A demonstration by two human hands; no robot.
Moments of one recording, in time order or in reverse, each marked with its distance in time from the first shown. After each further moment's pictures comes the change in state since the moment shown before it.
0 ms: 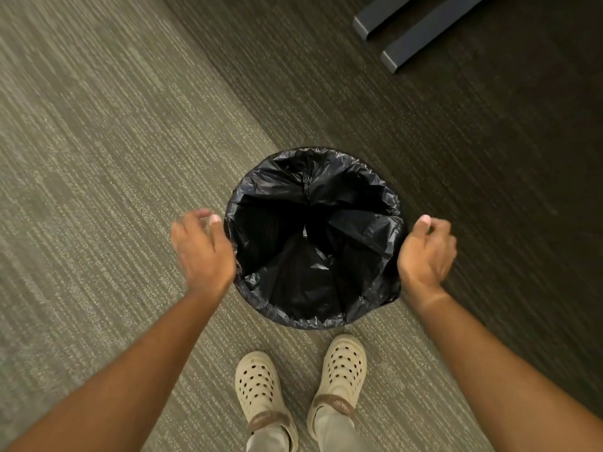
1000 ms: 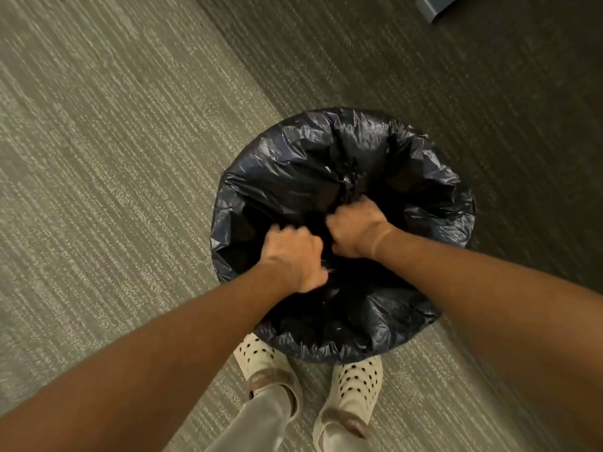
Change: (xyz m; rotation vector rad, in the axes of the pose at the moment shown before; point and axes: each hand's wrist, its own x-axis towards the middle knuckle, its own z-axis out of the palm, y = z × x) left_hand 0.004 0.016 0.113 0.978 -0.931 0.611; right_hand 0.016 -0.041 0.142 -1.328 -0.804 -1.131
